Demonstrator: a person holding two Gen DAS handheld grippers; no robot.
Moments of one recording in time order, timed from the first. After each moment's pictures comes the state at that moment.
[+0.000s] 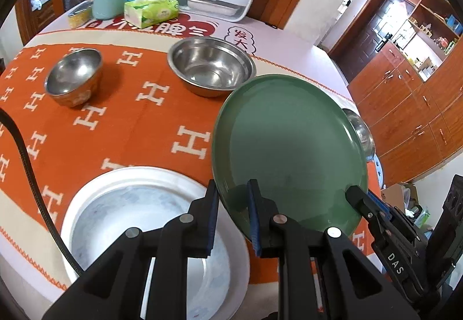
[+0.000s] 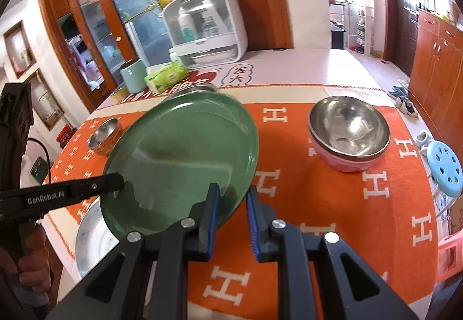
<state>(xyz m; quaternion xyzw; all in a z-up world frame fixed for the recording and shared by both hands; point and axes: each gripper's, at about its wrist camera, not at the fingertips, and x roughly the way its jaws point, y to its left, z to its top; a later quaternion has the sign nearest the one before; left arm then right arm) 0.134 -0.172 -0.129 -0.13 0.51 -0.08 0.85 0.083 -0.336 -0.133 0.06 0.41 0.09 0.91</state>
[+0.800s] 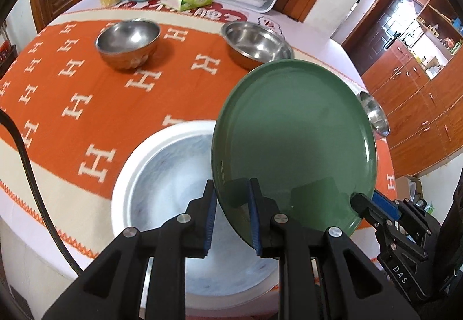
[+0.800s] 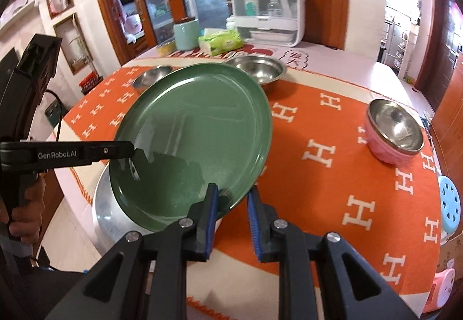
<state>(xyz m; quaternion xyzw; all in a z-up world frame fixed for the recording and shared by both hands) 0.080 -0.097 -0.145 -0.13 0.53 -0.07 0.83 0.036 -0.255 -0.144 -0.04 0.44 0.17 0.88</state>
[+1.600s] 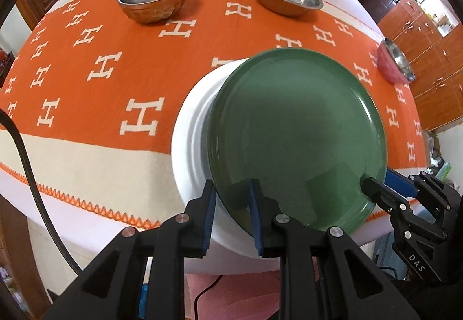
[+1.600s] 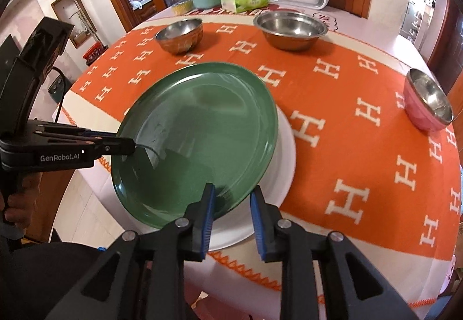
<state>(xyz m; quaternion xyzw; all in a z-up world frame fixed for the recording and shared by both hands) 0.057 -0.051 -0.176 -0.06 0.62 -0.07 0.78 0.014 -0.192 -0.171 -0.04 0.53 0.17 0.83</state>
